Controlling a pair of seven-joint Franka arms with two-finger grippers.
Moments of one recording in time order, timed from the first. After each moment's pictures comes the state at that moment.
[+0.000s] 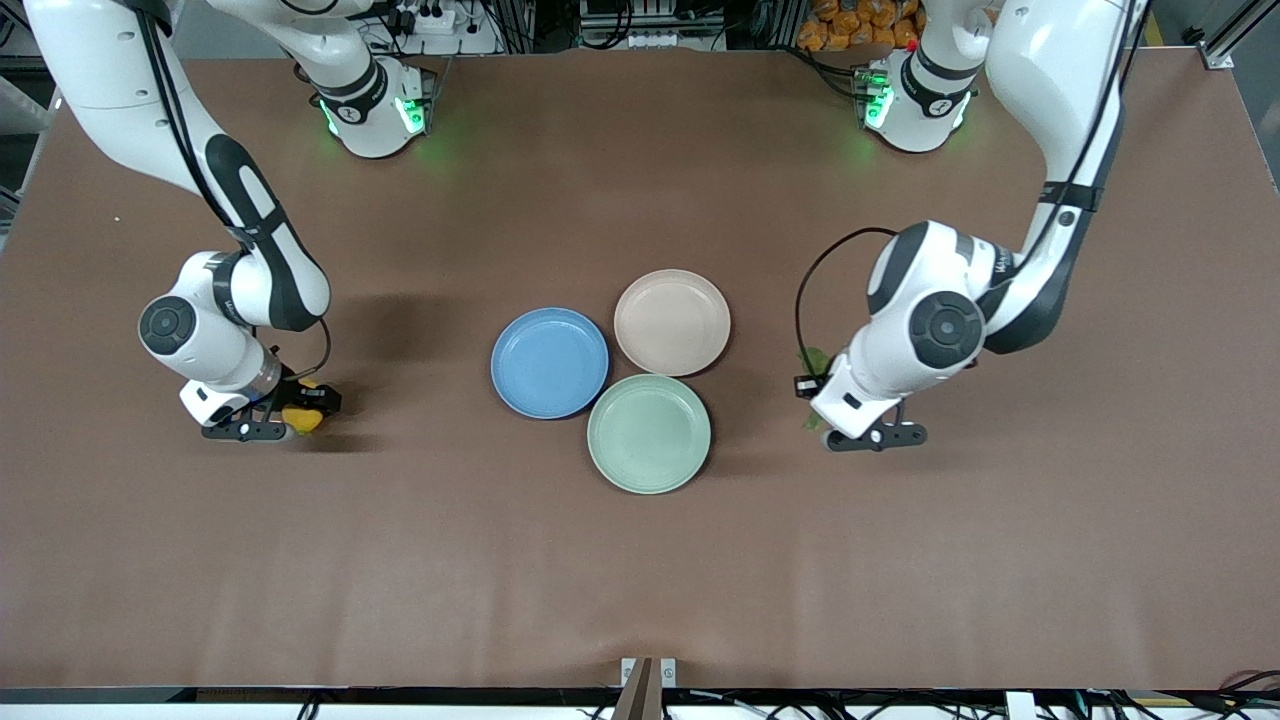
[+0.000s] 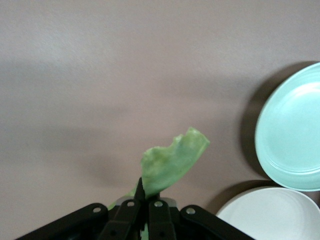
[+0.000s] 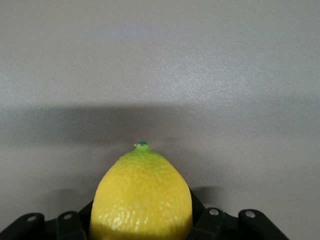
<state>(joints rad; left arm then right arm) -0.25 0.50 -0.21 -1.67 -0.01 2.08 -0.52 0.01 0.51 -0.08 -2.12 0.05 2.66 -0.08</state>
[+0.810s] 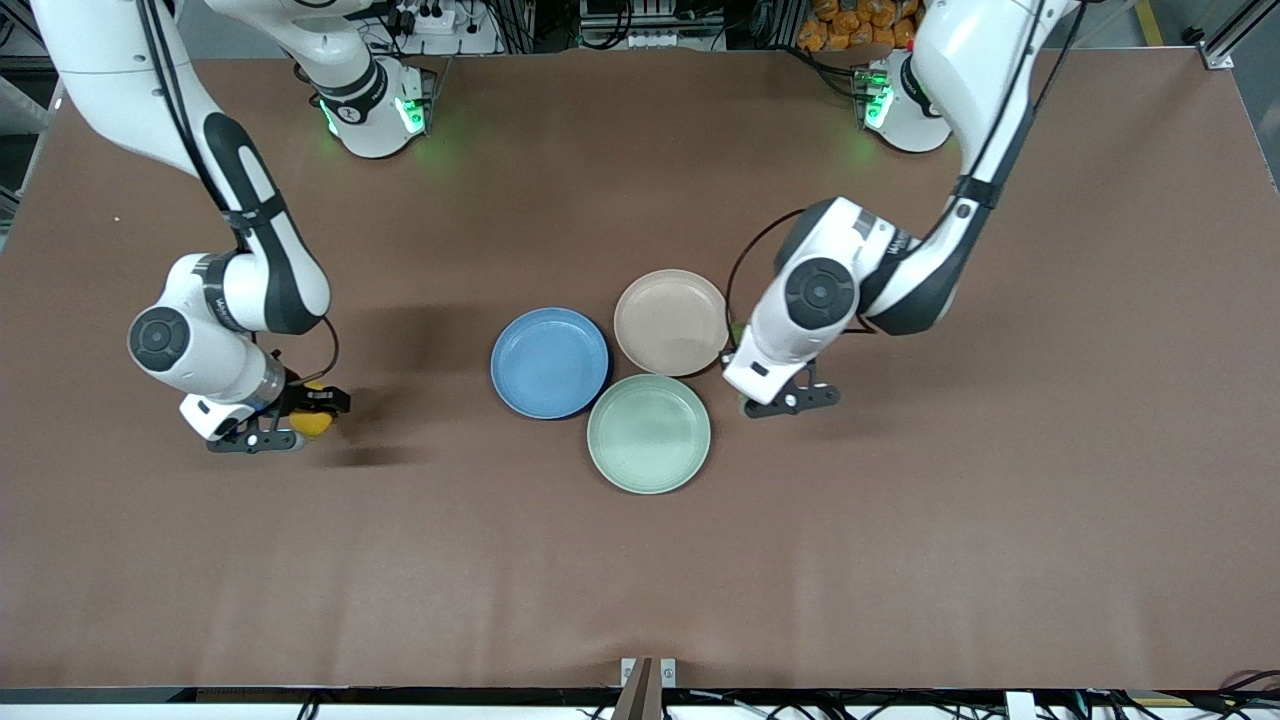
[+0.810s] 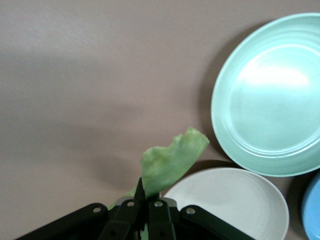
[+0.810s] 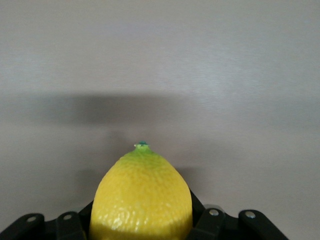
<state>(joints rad) -0.41 0.54 -0.21 -1.67 0.01 2.12 -0.77 0.10 0.45 -0.08 -2.03 0.05 2.46 -0.08</state>
